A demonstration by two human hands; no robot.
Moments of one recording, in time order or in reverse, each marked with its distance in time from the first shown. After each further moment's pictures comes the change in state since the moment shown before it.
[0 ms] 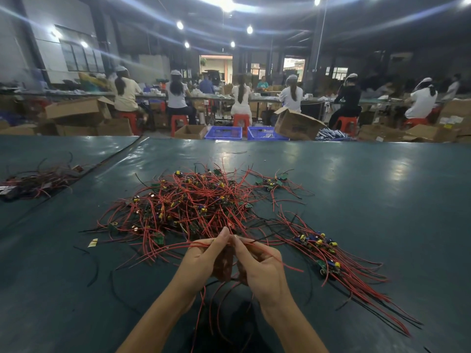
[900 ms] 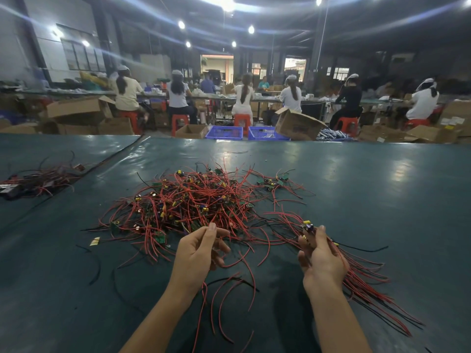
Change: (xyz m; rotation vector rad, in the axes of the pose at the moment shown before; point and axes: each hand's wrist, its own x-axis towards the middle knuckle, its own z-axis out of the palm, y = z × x) left_hand 0.005 -0.009 -0.006 0.115 0.278 0.125; right_hand 0.038 -0.010 -0.082 0.317 0.820 0.104
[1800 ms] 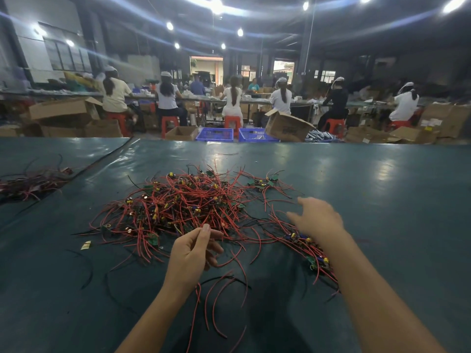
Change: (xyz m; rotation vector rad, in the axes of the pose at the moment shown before) left_hand 0.003 -0.006 -0.001 0.031 -0.011 0.034; right_hand 0.022 -0.076 0.036 -1.897 -0.343 -0.646
